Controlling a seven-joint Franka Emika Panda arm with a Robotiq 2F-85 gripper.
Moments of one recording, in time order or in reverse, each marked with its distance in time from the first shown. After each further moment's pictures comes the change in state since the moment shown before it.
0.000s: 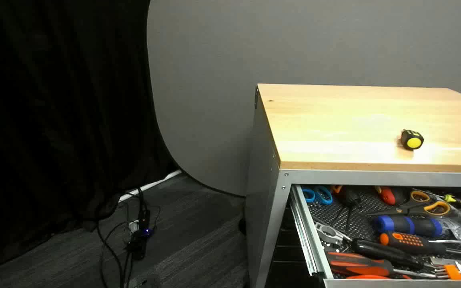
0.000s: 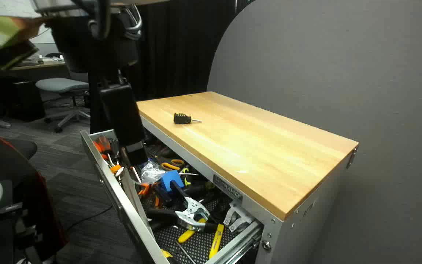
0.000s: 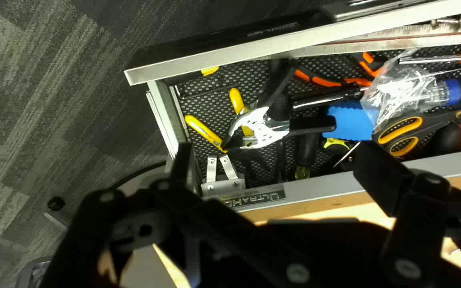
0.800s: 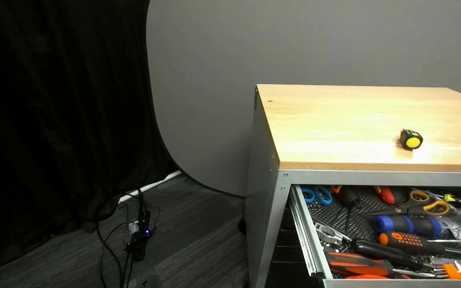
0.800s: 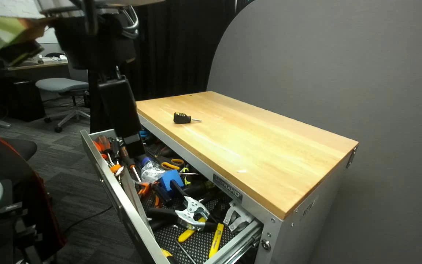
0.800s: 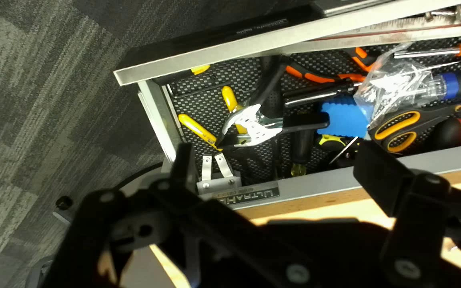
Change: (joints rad) arm -0.002 -0.001 0.058 -0.006 -0.006 0.012 0.085
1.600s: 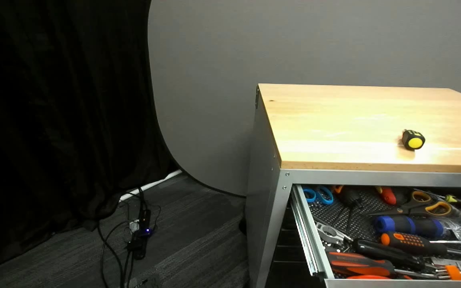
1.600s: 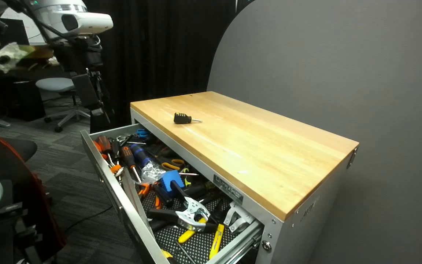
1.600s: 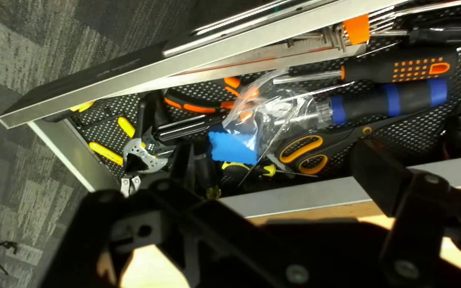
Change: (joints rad) arm 0.038 0.105 0.526 0.029 -0.096 0.025 0.729
